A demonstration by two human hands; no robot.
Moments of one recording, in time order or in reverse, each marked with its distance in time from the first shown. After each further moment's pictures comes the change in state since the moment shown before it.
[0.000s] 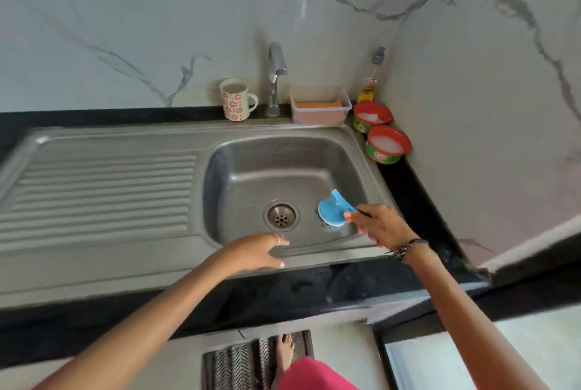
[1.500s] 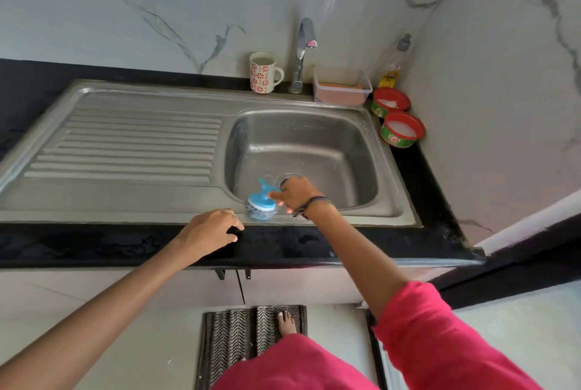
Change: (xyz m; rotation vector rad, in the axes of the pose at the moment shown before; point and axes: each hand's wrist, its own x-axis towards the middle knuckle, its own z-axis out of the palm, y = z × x) left_hand -0.097 -0.049 0.050 0.158 0.287 -0.211; right_hand 0.003 -0.088 0.129 -0.488 -0.250 -0.096
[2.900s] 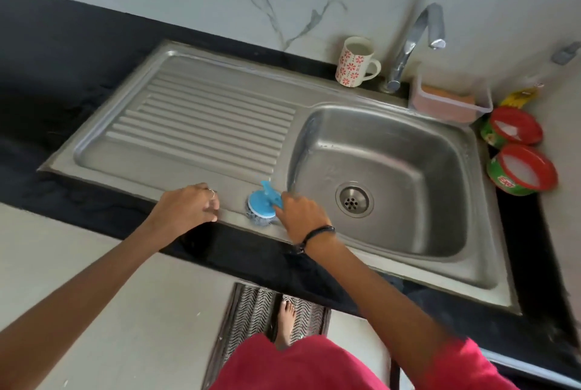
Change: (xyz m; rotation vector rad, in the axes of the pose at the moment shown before) left_hand -0.024 -0.120 -0.028 -0.056 0.084 -0.435; right_hand 0.037 -0.082 0.047 -0.341 -0.022 -0.309
